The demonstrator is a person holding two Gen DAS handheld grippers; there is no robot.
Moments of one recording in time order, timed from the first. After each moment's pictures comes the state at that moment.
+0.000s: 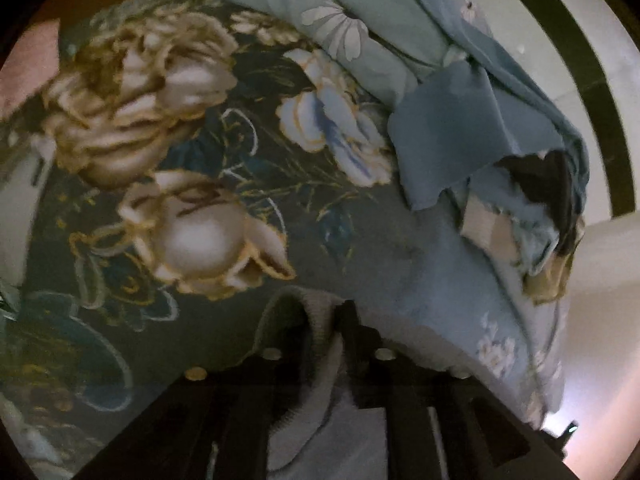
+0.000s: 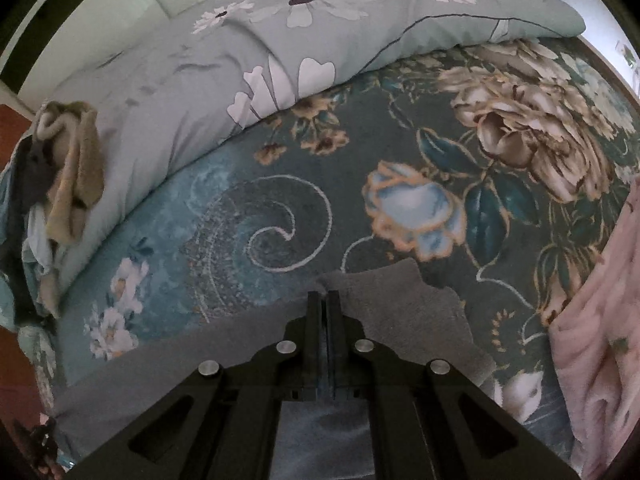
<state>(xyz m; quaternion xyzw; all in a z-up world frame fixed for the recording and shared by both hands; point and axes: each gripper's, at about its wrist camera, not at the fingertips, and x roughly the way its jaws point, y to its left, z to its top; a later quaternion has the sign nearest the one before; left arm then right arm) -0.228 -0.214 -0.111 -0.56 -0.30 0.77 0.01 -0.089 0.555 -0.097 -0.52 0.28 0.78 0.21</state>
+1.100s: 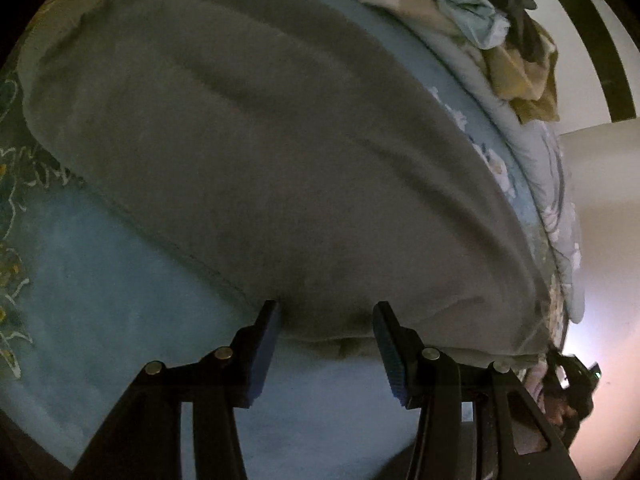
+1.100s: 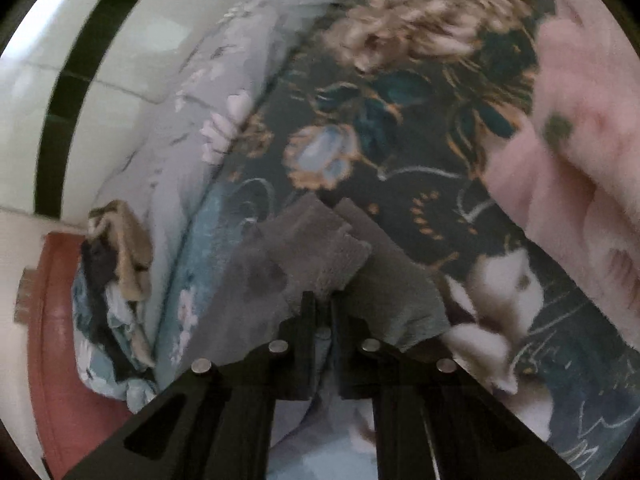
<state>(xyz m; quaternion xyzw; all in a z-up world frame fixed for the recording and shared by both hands) -0.107 -0.009 -0.143 -0.65 -0.25 0.72 0.07 0.039 0.588 -0.113 -0.39 0.50 0.76 0.17</state>
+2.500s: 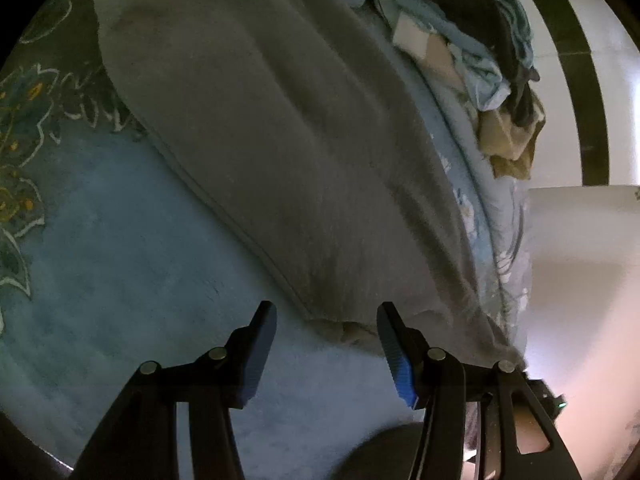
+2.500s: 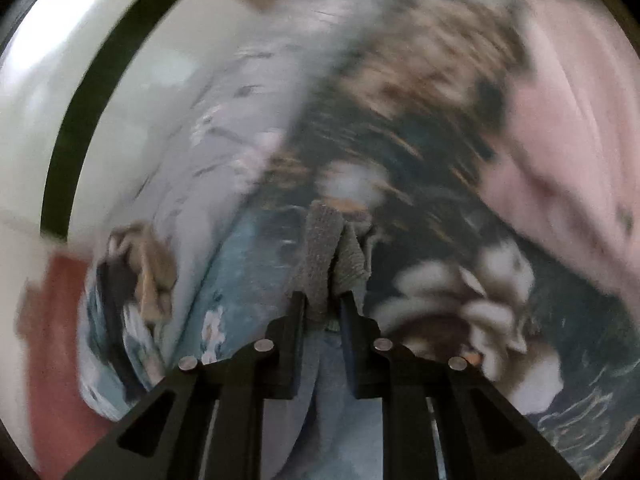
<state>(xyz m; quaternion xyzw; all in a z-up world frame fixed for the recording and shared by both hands) -0.063 -0.043 -0.133 -0.60 -0.39 0.70 0.09 0.036 0.550 -0.049 -0.34 0.45 0.80 0.22</state>
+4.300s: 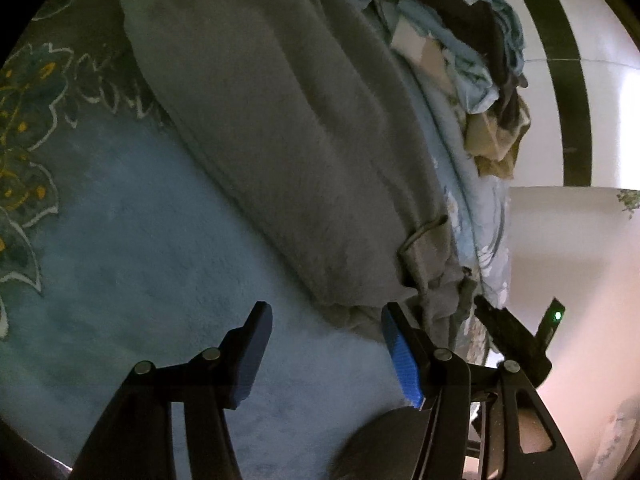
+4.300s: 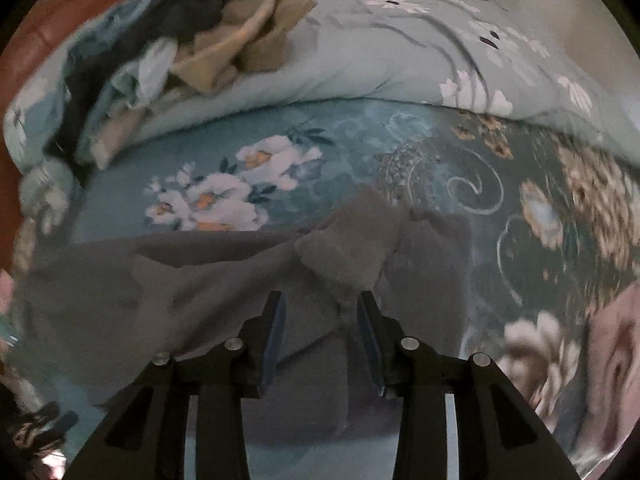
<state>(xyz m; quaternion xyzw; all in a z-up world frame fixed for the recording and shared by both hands) -0.047 -0.067 -0.149 -0.60 -0.40 0.68 0.13 -0.098 0.354 -0.096 -0.55 0.09 0.82 0.10</state>
